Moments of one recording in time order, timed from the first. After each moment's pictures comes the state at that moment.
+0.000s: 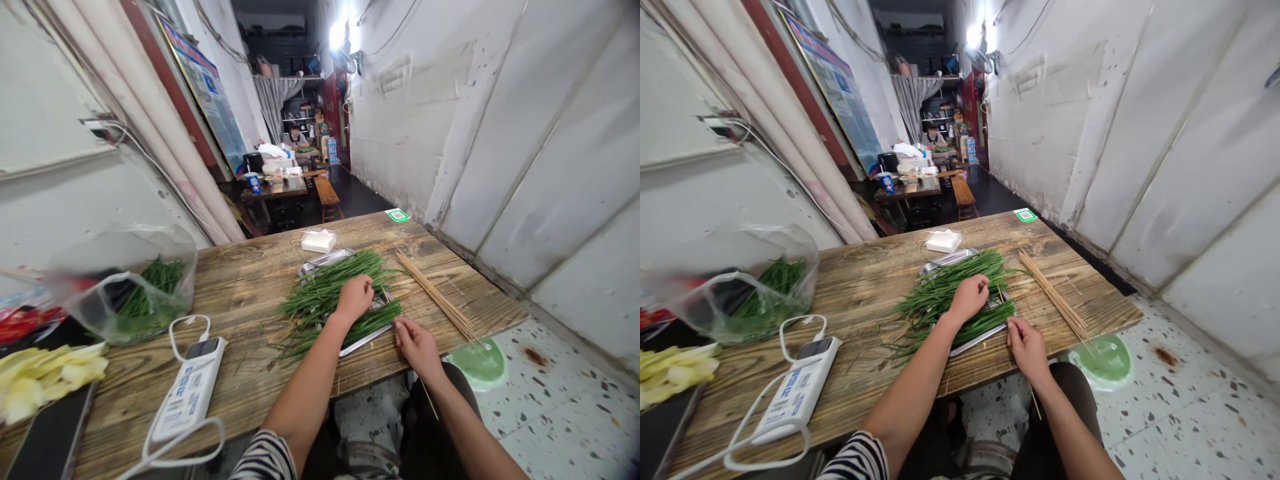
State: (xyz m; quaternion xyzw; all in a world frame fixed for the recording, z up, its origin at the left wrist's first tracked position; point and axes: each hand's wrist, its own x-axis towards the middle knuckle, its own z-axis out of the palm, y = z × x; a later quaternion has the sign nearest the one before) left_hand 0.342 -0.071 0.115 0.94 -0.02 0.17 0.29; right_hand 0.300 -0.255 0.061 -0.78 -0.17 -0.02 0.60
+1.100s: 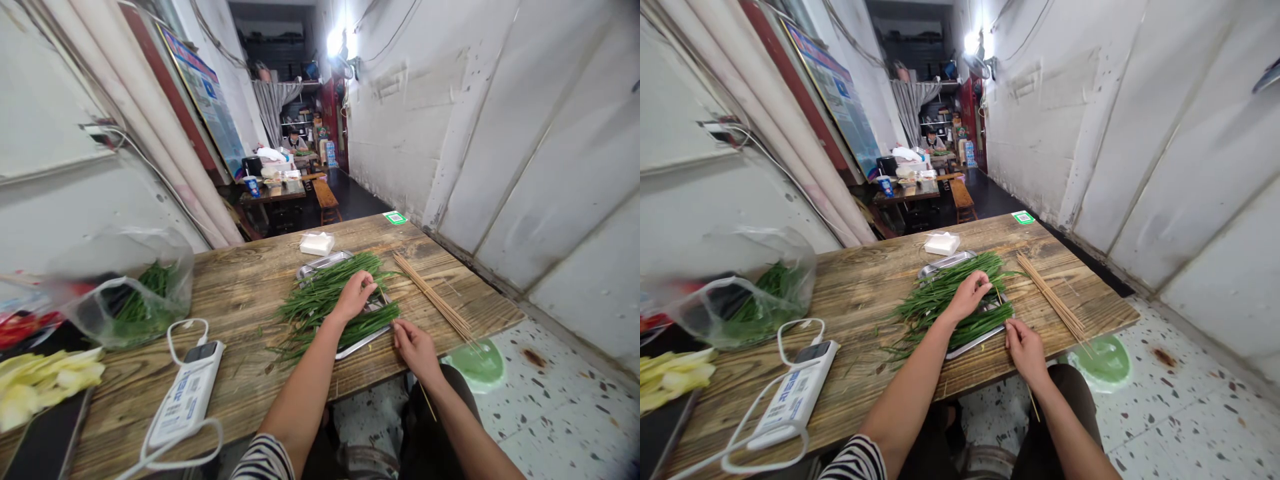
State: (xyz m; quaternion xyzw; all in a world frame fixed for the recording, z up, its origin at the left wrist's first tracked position) left_hand 0.343 -0.068 0.117 0.86 -0.08 0.17 0.47; right_hand 0.299 -0.255 0.061 -0.78 -0.17 -0.03 0.61
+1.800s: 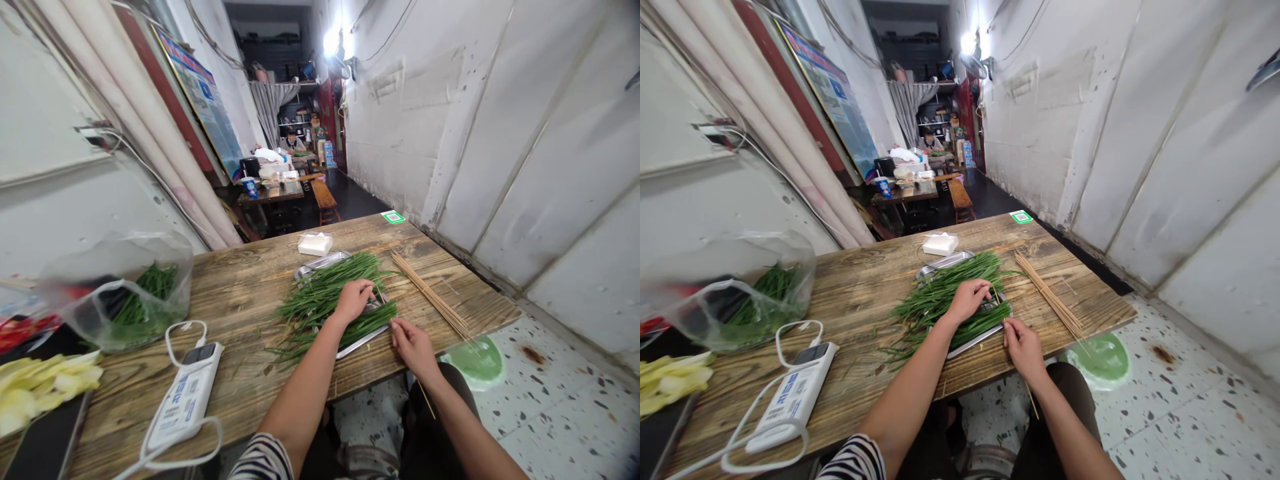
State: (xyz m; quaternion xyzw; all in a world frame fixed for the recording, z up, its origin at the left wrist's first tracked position) left_hand 0.345 -0.073 0.109 0.88 -0.05 0.13 0.46; right_hand 0.300 -0.254 0.064 -0.78 -0.16 -0.01 0.60
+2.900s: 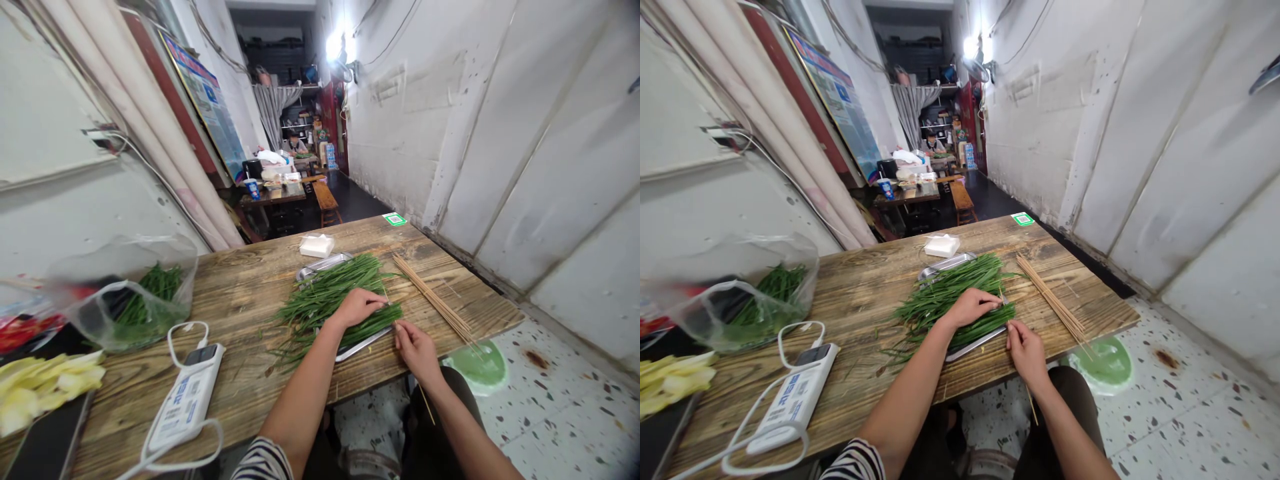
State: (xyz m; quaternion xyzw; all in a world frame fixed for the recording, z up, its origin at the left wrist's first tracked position) left_hand 0.335 -0.068 0.119 0.87 -0.17 0.02 0.46; right_hand 0.298 -0.254 0.064 -0.77 -0.15 -0.04 0.61
